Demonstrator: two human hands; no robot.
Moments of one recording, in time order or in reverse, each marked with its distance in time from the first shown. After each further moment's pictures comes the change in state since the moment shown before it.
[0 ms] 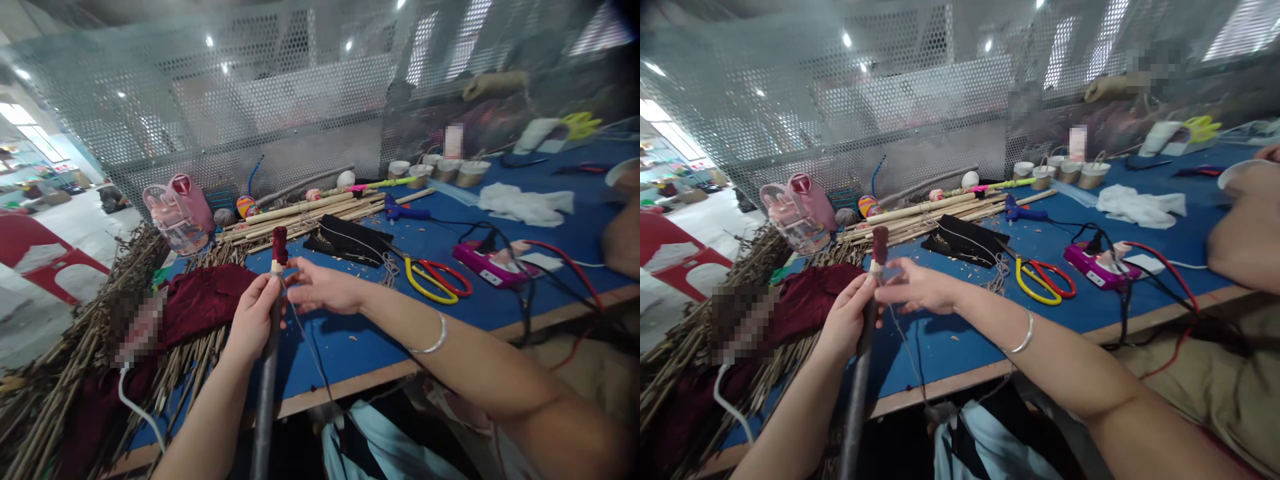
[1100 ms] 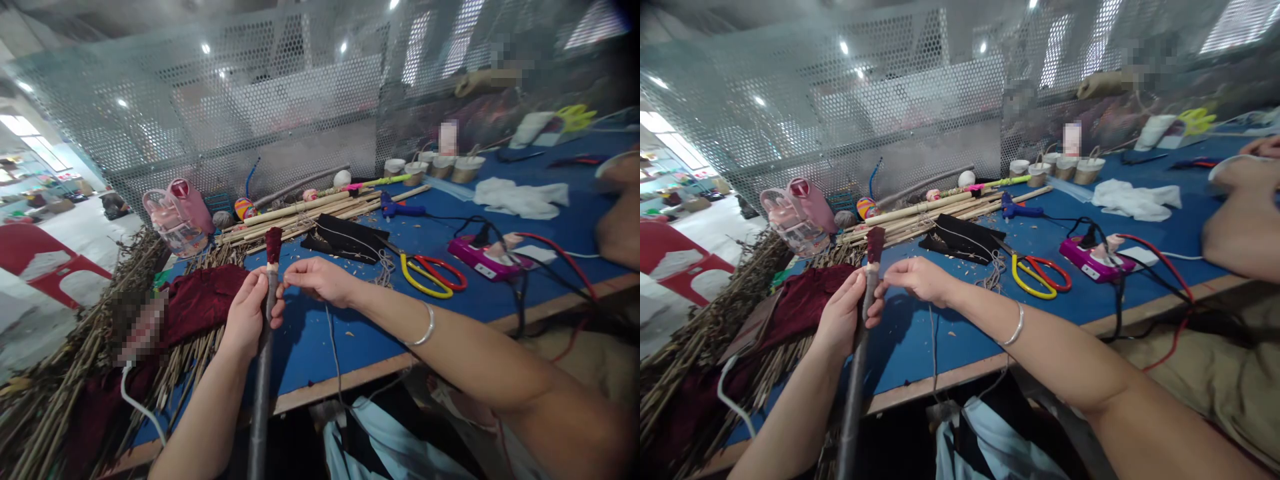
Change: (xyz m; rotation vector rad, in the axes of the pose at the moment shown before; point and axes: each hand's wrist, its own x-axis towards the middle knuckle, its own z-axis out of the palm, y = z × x) left_hand 0.000 0.001 0.002 -0.215 -0.084 -0.006; right_hand 0.008 0.009 -0.011 -0.190 0.068 -0.141
